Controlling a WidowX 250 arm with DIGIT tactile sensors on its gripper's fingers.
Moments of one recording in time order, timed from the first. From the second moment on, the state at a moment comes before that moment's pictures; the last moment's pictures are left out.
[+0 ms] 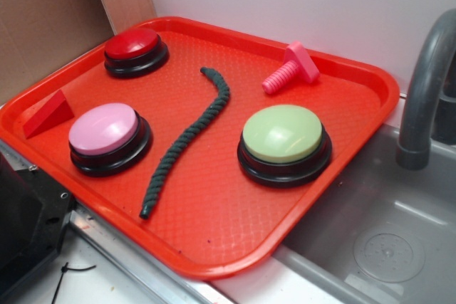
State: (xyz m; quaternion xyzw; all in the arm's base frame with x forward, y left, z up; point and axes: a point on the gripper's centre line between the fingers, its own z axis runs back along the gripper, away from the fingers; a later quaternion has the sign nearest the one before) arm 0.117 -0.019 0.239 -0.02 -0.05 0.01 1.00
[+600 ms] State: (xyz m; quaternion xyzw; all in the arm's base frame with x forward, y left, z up) arm 0.159 -0.010 0.209 -0.02 -0.05 -0.01 1.00
